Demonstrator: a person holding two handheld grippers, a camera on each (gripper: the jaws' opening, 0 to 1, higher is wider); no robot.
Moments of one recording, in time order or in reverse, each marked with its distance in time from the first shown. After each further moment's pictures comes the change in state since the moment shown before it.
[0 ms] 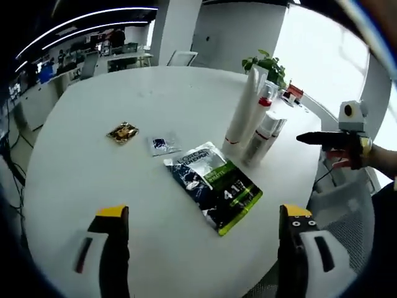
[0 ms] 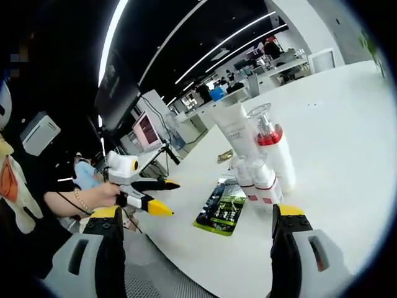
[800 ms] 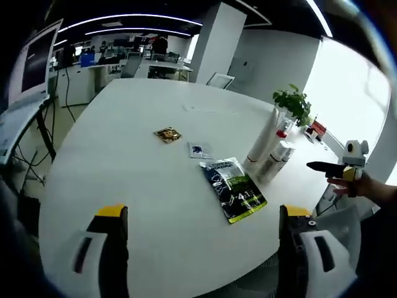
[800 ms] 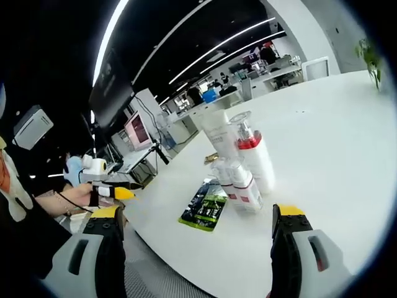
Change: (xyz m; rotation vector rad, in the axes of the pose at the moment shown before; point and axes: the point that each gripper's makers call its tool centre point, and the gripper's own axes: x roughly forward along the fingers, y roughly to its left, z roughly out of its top) left arm -0.071 0.026 -0.008 -0.199 -0.140 0.155; right arm -0.023 -0.025 0.003 -0.035 -0.009 -0.078
